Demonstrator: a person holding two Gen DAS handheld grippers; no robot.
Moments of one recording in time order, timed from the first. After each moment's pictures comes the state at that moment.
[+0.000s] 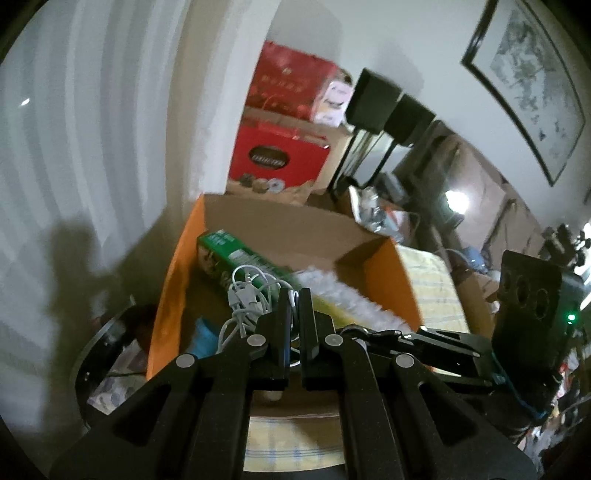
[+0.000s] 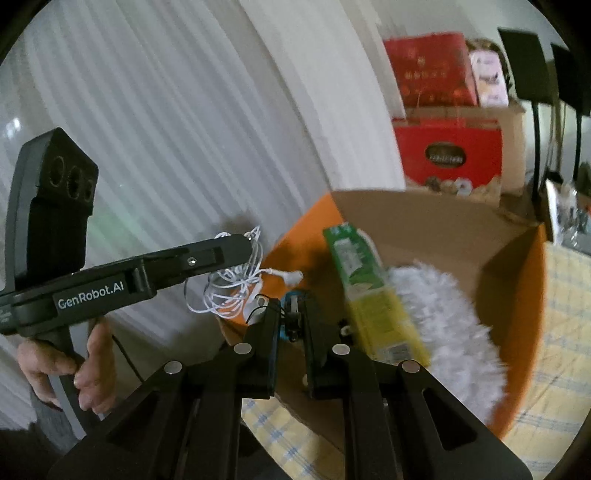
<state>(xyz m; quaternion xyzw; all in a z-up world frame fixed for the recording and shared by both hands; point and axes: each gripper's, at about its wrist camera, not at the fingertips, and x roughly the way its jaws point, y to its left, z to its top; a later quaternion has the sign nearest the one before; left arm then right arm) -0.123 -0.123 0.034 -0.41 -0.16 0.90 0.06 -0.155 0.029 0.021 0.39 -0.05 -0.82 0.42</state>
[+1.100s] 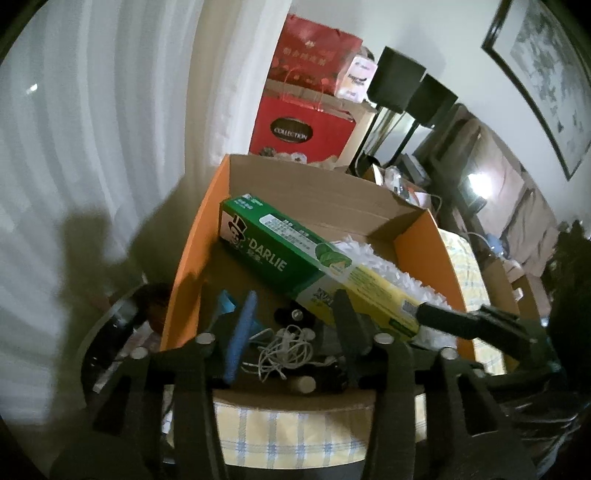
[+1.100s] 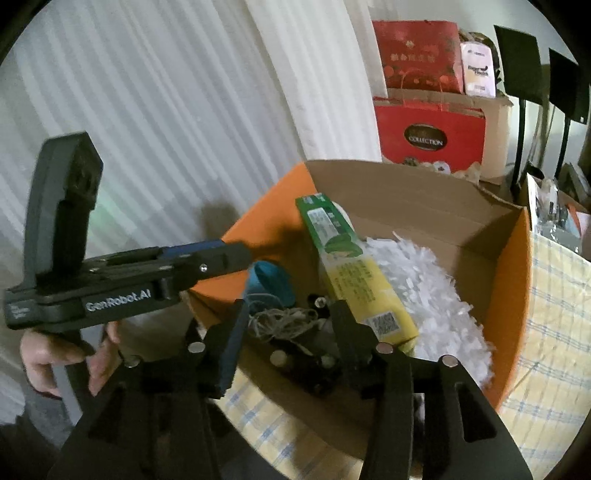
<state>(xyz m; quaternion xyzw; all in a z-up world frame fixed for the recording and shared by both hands) -0.124 -0.132 -0.001 -0.43 -0.14 0.89 0.04 -0.150 0.032 0.018 0.42 0.00 -0.83 0.37</state>
